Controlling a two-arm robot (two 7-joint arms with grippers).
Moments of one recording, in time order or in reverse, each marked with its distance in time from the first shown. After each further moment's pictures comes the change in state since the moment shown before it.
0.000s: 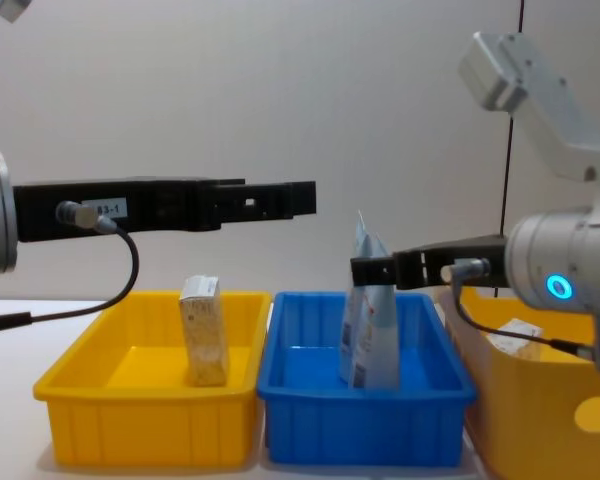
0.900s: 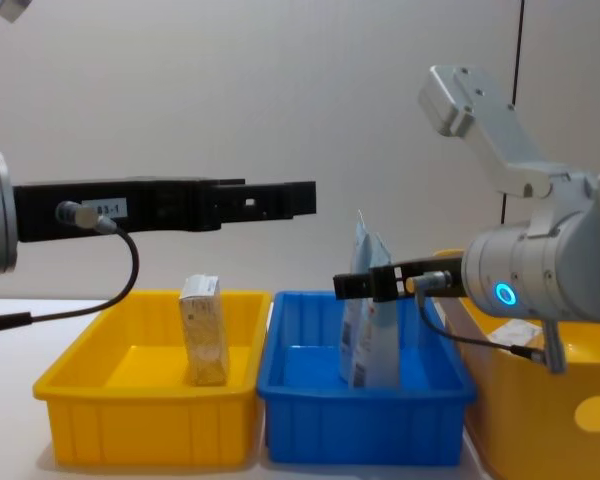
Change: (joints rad) left arm 0.000 0.000 0.000 0.000 0.000 0.000 0.000; right arm 0.077 -0.083 -0.006 0.149 -0.042 0.009 -0.031
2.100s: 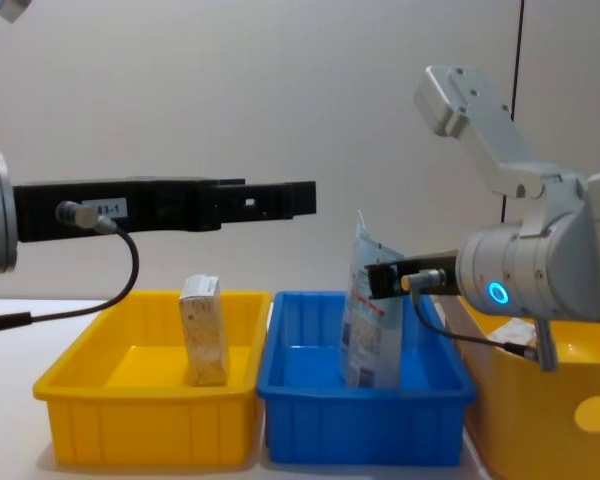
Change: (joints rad) left arm 0.000 0.000 0.000 0.000 0.000 0.000 0.000; right arm 0.013 -0.013 0.003 0.028 -0.012 -0.021 0.003
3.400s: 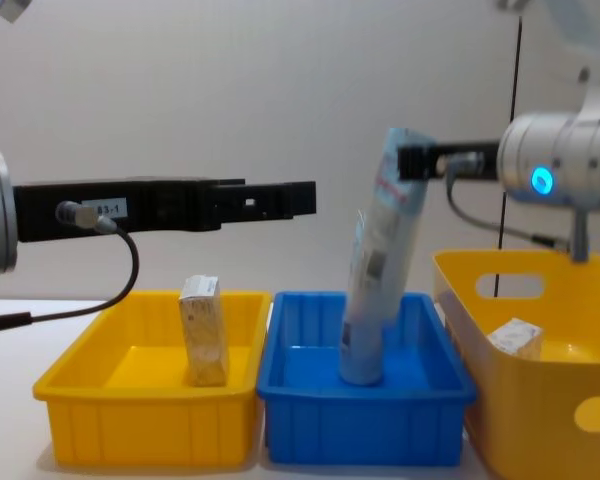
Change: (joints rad) left arm 0.000 0.000 0.000 0.000 0.000 0.000 0.000; right arm 0.002 0.013 0.074 -0.130 0.022 -0.057 0.024
